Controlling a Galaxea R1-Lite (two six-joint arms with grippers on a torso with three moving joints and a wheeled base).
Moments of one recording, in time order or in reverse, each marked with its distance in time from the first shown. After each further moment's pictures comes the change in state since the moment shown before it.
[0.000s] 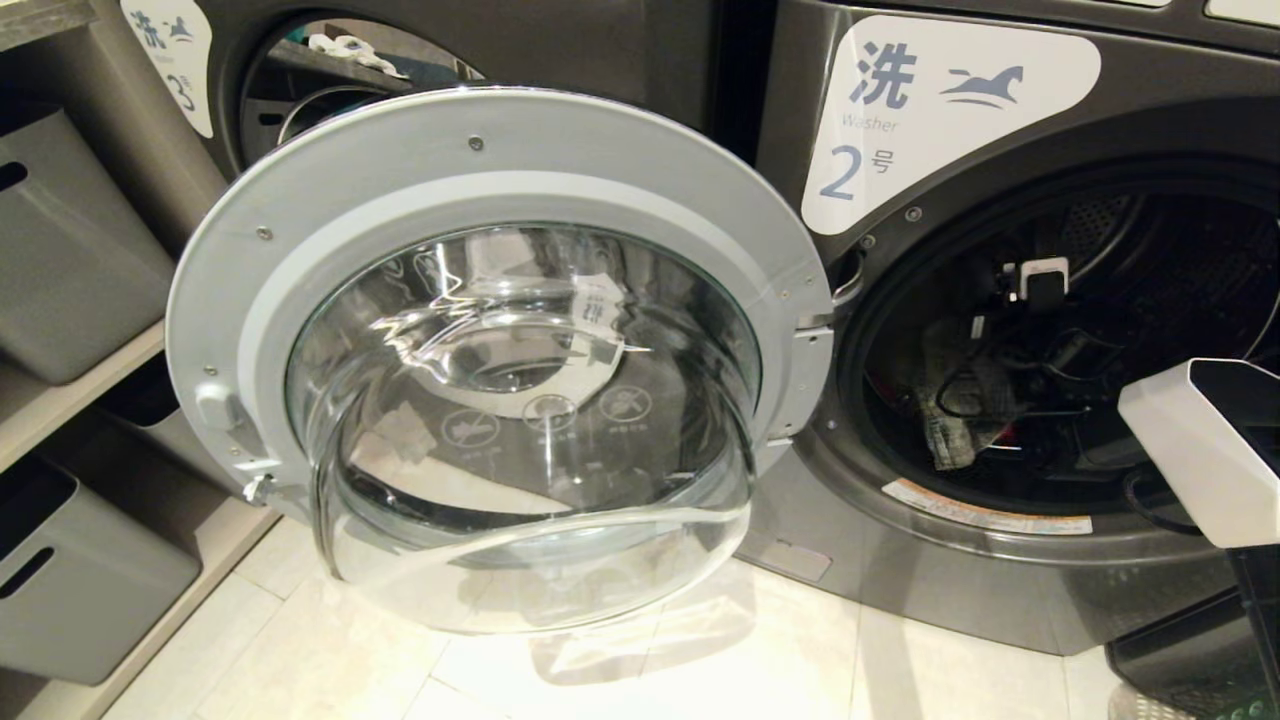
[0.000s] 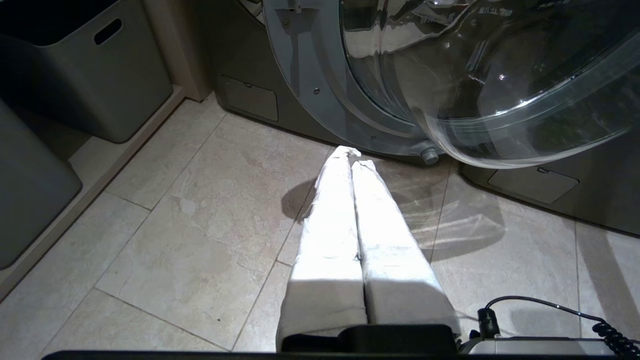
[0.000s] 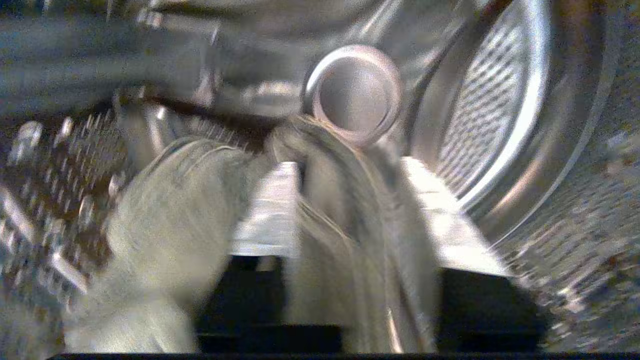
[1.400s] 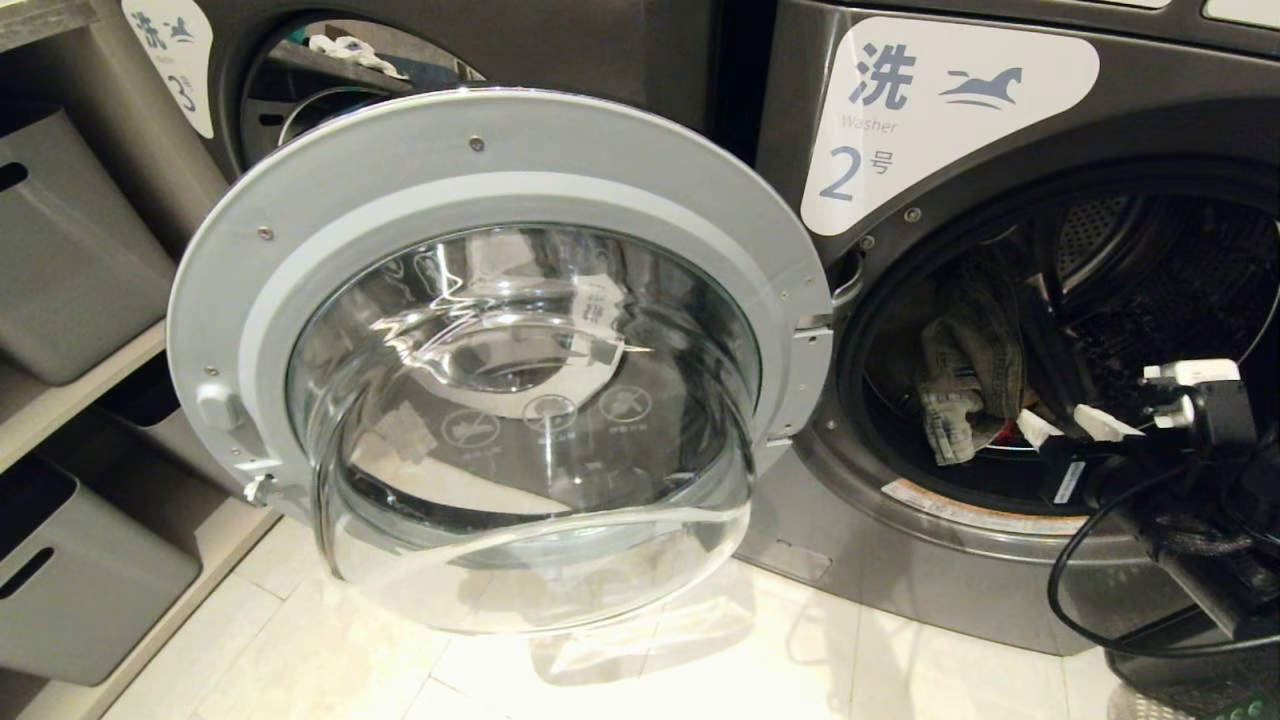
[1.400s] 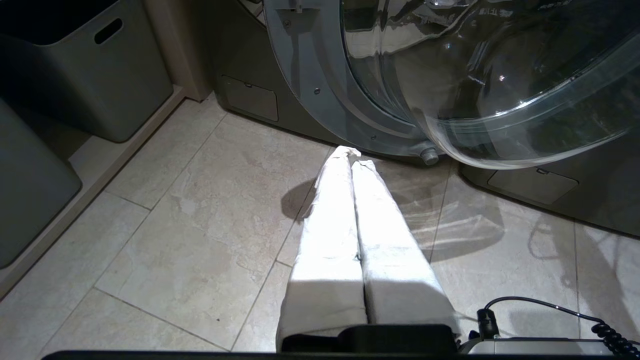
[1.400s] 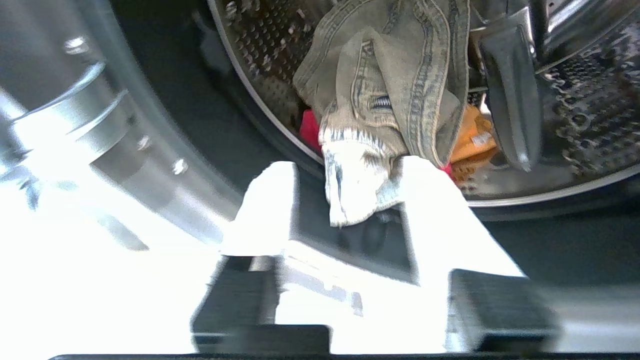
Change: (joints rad) left arm 0.000 0.000 0.000 0.000 0.000 -0.003; right arm 0.165 -0.831 1.396 -0.126 0.037 0.261
